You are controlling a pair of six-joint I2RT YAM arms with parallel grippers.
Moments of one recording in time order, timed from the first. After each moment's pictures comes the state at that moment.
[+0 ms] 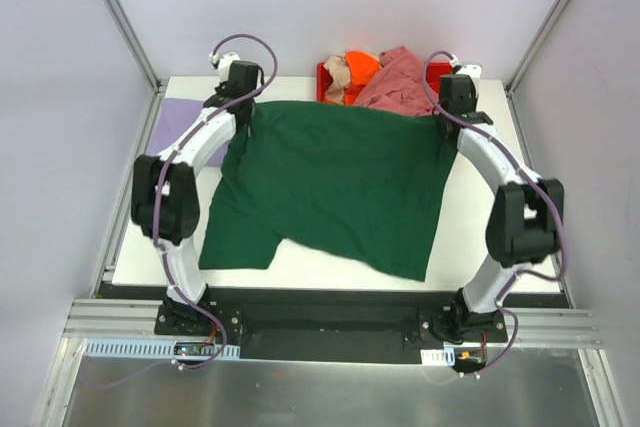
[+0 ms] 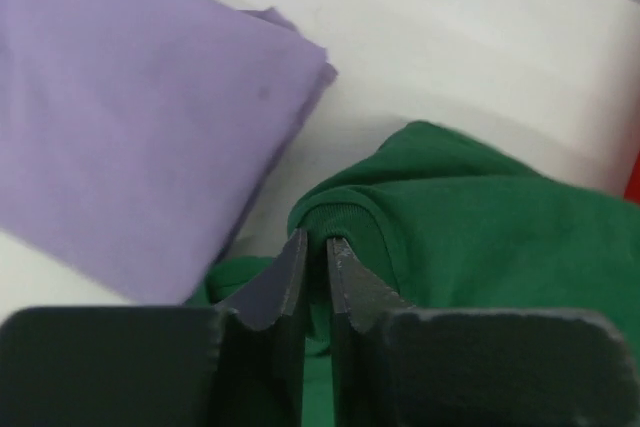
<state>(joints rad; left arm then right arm) -0.26 1.81 1.51 -0.37 -0.50 -0.46 0.19 1.67 1.35 -0.32 0.61 0.10</state>
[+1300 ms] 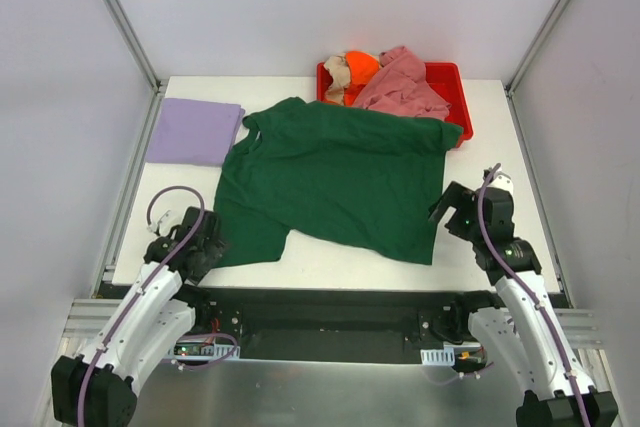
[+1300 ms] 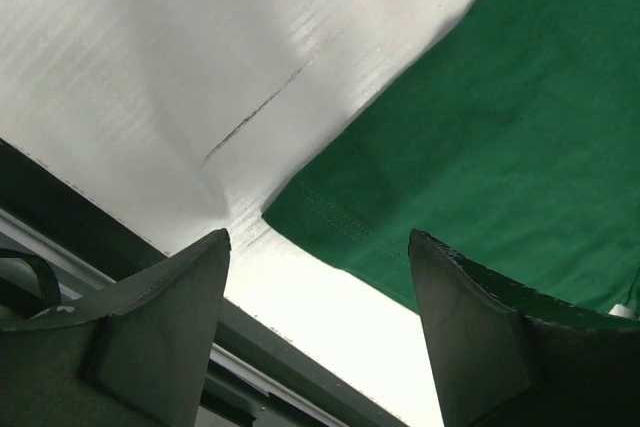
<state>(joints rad) -0.26 0.66 0.42 -0.95 -0.30 -1.13 0.17 0.63 0.56 -0.60 0.11 0.53</state>
